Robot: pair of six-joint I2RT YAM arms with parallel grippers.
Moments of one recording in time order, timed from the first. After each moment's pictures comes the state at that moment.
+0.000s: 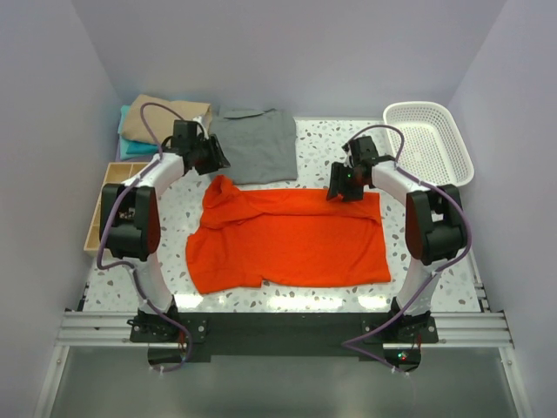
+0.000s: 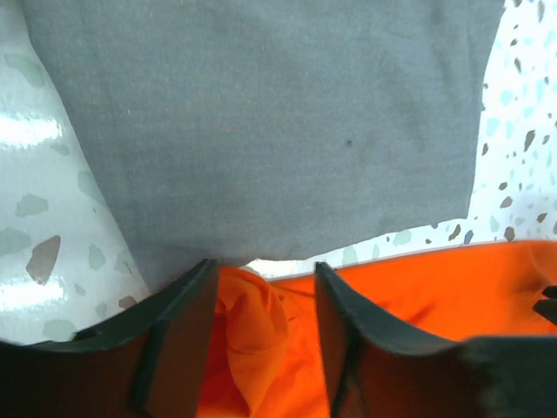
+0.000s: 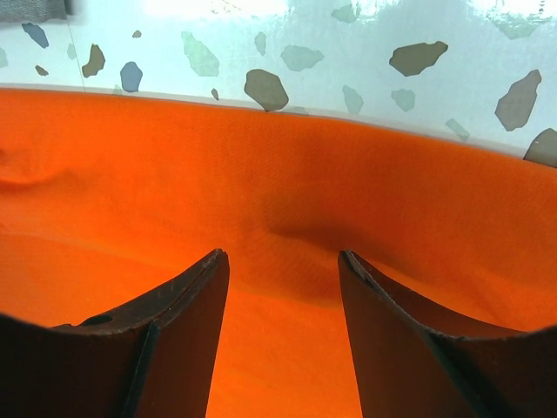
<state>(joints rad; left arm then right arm) -0.10 1.89 1.37 -0.26 0.26 -0.43 0.23 1.88 1.30 -0.51 -0.18 0.33</state>
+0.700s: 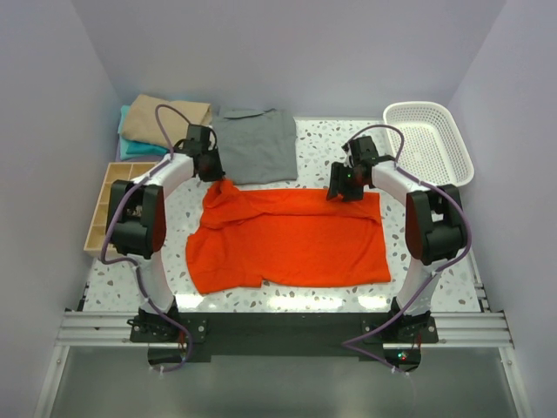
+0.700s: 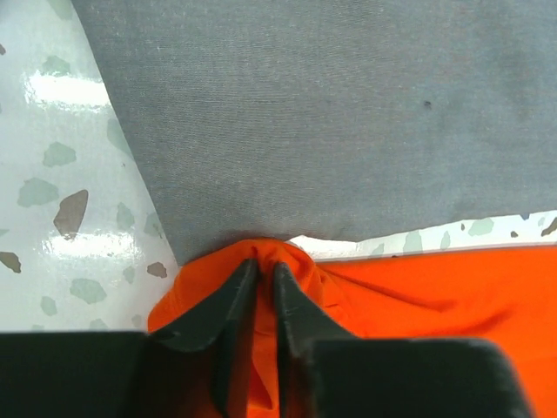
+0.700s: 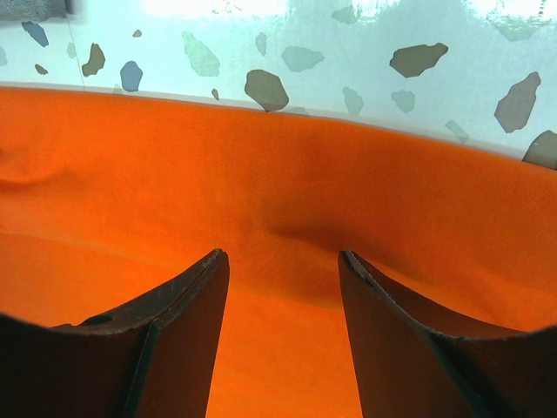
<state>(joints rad) -0.17 1.92 1.38 -0.39 0.07 -0.38 0.23 1.88 1.30 -0.51 -0.18 0.32</state>
